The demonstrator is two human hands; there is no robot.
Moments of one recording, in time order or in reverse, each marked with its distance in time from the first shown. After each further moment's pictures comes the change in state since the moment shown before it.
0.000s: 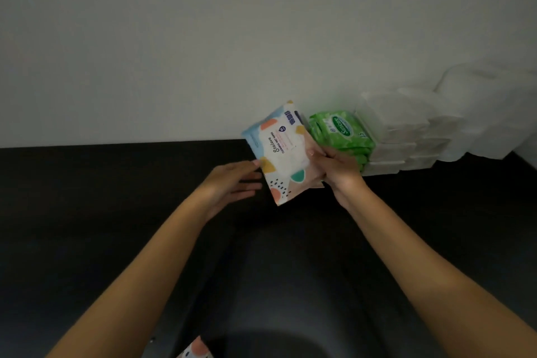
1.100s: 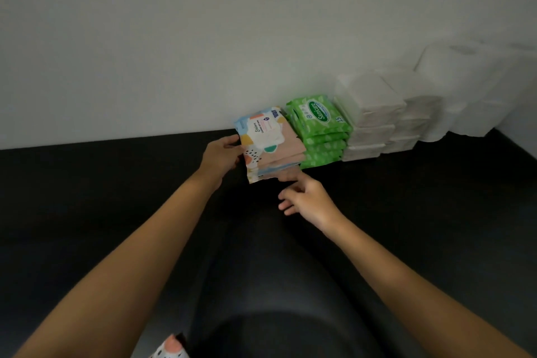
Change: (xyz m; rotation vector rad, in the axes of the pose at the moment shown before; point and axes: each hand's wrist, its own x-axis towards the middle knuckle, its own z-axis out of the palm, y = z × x) left_hand 0.048 0.009 0.041 0.268 0.280 0.158; right_hand -0.030 0.046 -0.014 -0.306 -0.204 0.026
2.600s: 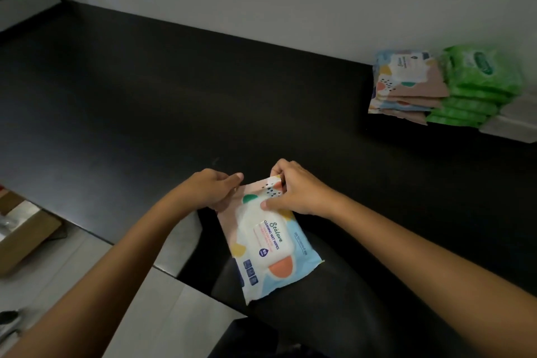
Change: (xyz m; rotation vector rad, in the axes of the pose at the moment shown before) left_hand -0.251 -0.144 -0.128 0.398 0.060 -0.481; right_hand -0.119 0.018 0.136 -0.712 -0.808 -0.302
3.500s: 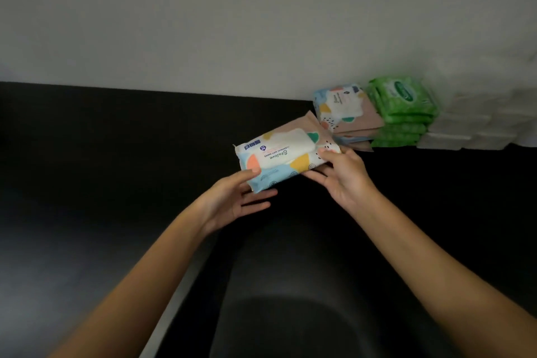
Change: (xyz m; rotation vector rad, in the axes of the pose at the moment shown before) left_hand 0.078 0.096 0.004 -1.013 -0.571 0.173; right_hand 0.003 0.037 -0.109 1.473 0.839 0.103
